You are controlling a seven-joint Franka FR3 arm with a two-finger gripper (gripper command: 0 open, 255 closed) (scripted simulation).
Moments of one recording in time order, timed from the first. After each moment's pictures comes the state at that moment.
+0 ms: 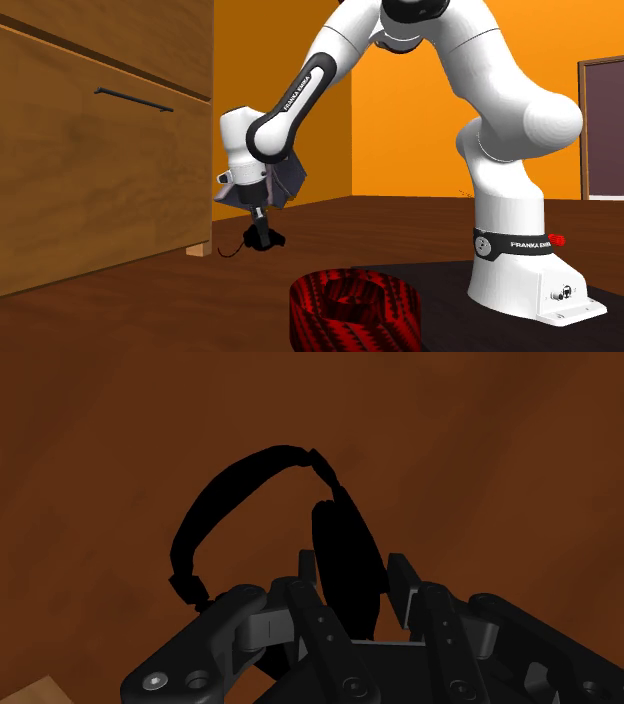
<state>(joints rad) -0.20 0.37 -0.21 -2.09 -0.31 2.33 -0.32</state>
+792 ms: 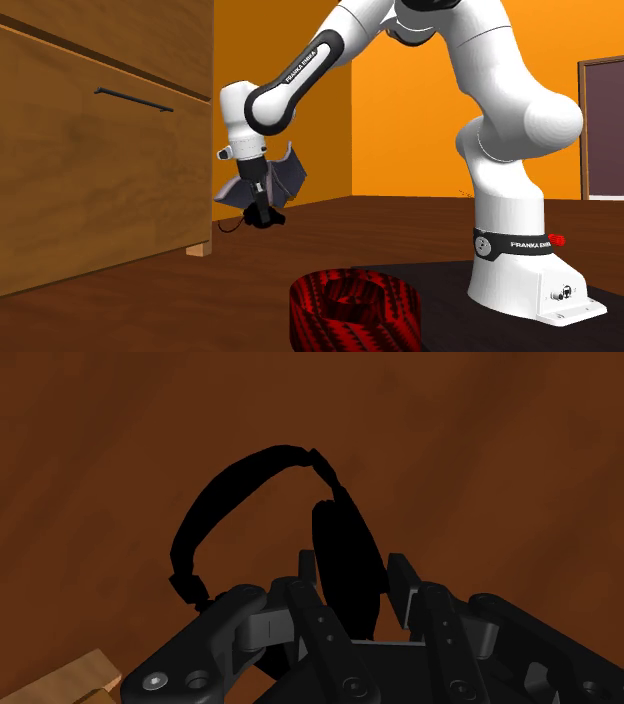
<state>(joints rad) -0.19 0.26 -0.21 -2.07 -0.31 2.20 -0.35</state>
